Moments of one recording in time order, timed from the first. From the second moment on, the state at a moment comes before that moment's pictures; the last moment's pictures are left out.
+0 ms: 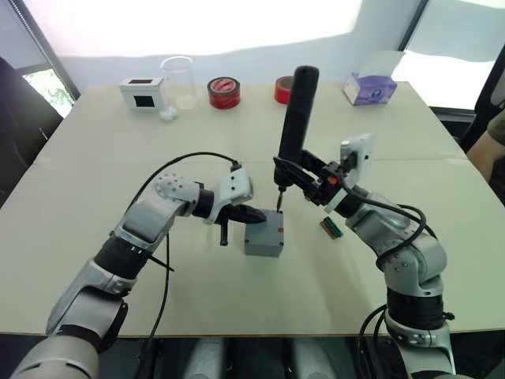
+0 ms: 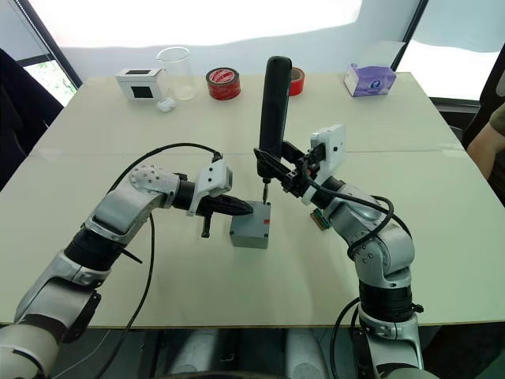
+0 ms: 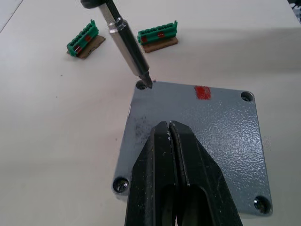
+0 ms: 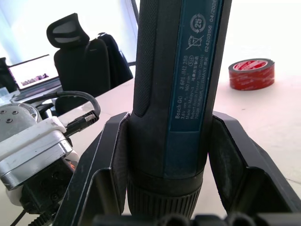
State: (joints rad) left arm -0.73 0.54 -0.38 0.02 -0.23 0.49 -1.17; right arm -0.42 -0.27 -0.10 -0.39 0.60 0.65 0.47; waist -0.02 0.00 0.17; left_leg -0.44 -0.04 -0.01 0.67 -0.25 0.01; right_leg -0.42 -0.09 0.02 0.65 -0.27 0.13
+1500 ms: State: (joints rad) left arm -0.67 0.54 -0.38 -0.02 -0.20 0.52 -1.18; right arm -0.21 -0.34 0.05 -0.45 0.41 0.38 0.52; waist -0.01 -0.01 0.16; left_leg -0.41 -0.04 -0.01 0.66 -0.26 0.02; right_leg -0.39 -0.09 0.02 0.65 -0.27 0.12
